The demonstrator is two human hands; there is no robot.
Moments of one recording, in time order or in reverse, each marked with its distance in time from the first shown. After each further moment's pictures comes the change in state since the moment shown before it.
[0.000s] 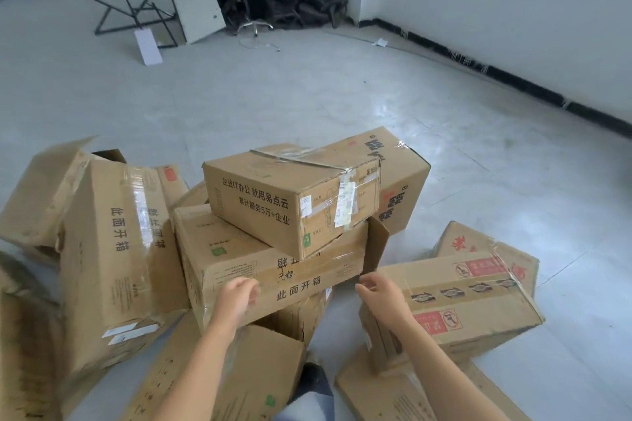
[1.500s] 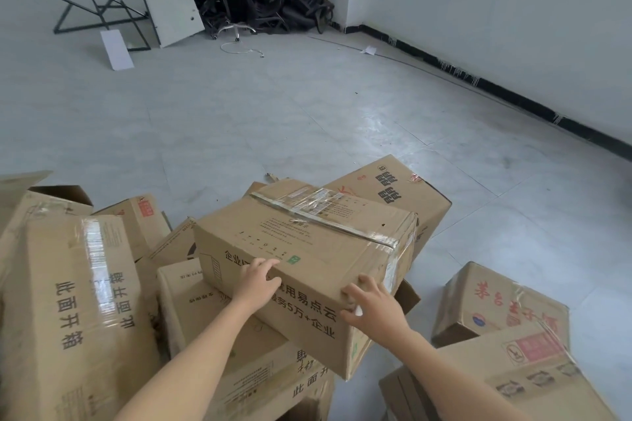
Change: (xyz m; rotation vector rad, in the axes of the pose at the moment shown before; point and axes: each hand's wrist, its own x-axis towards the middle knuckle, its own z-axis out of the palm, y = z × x) left_hand 0.249 0.122 0.010 0.748 -0.211 0.393; right_hand 0.195 -0.106 0.016 -0.648 -0.049 -0.259
